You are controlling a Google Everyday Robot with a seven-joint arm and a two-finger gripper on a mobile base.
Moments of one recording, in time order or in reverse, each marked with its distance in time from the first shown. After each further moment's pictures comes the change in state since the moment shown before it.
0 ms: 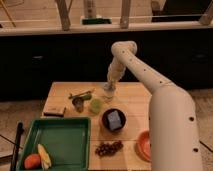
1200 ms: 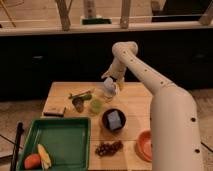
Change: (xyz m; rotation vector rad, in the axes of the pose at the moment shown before) arm -0.002 0.003 0.001 0.003 -0.008 -0.006
